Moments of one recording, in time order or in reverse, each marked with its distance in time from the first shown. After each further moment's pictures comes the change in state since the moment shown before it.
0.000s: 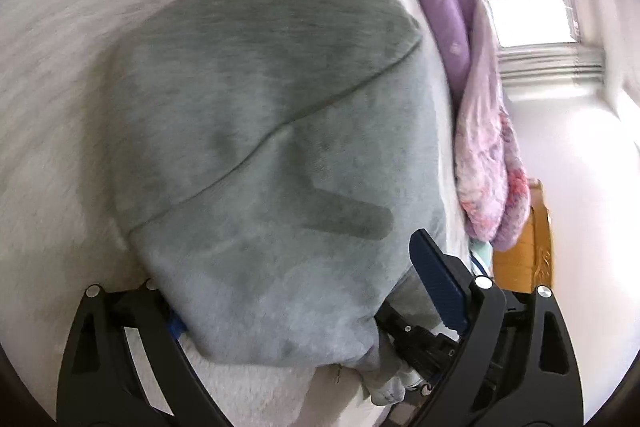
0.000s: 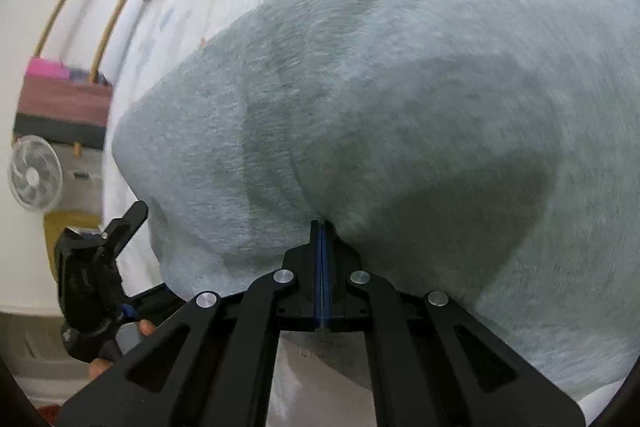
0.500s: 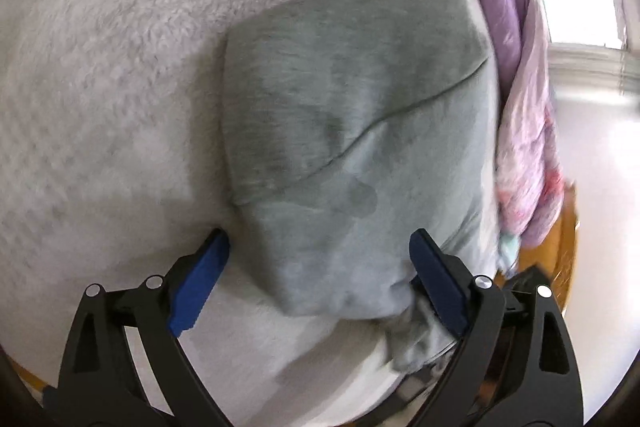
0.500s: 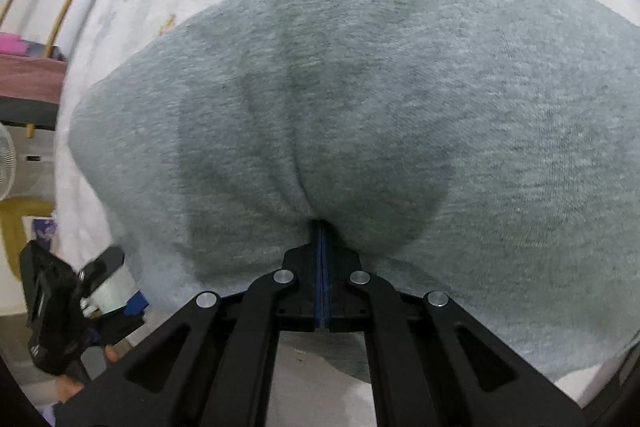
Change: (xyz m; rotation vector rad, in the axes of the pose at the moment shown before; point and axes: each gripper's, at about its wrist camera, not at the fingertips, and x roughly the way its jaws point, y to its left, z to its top) left arm -0.027 0.018 0.007 -0.124 0.115 0.161; right arm 0.046 0.051 0.030 -0.066 0.102 -0.210
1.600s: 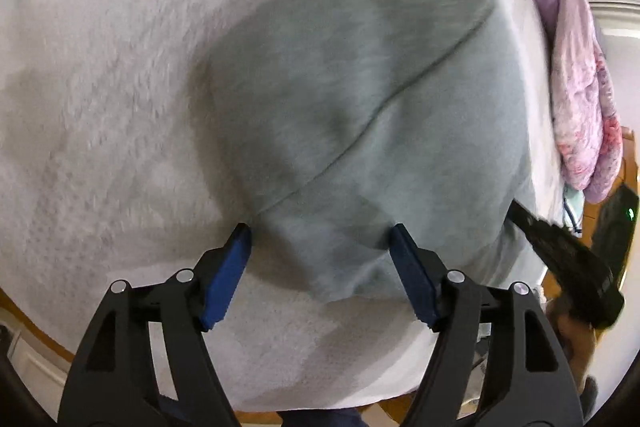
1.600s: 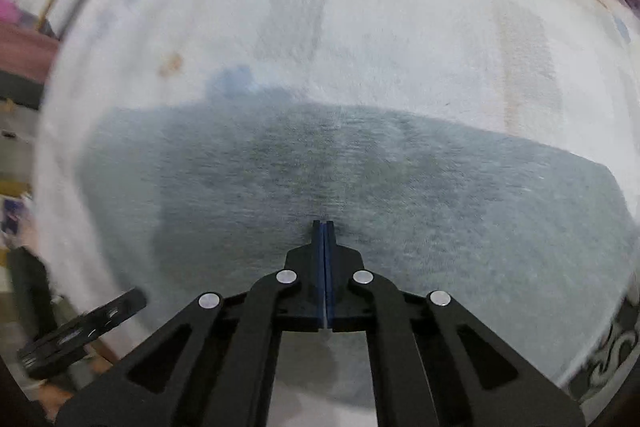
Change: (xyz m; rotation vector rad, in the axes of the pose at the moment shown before) left arm 0.021 -0.053 0.013 0.146 0.150 0.295; right arm 0.025 0.090 0.119 -0.125 -0.020 -0.188
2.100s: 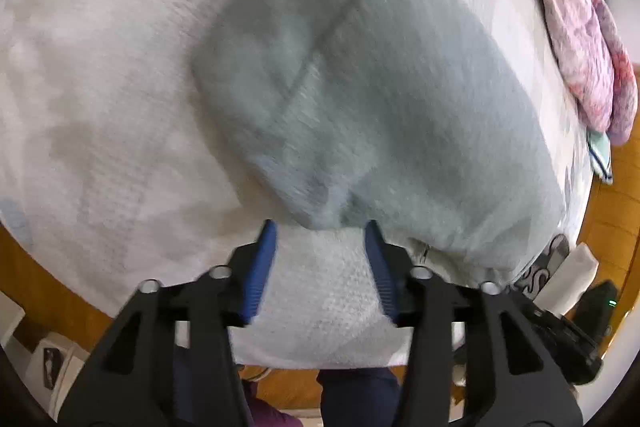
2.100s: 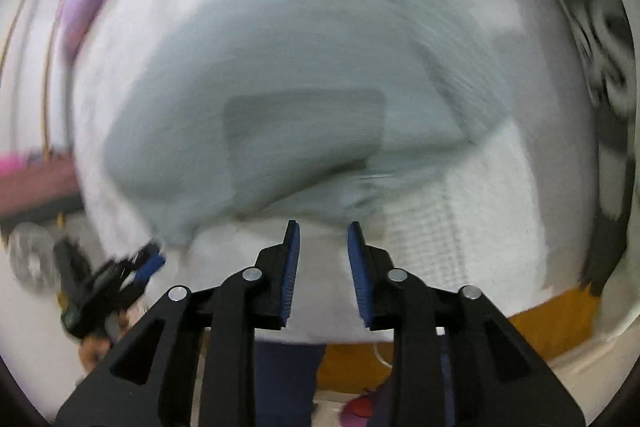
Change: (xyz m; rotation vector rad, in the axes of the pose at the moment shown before) left arm -0.033 -0.049 -0.016 0.145 0.039 0.133; right arm -0.082 -0.086 -0.116 0.478 0.096 0.261
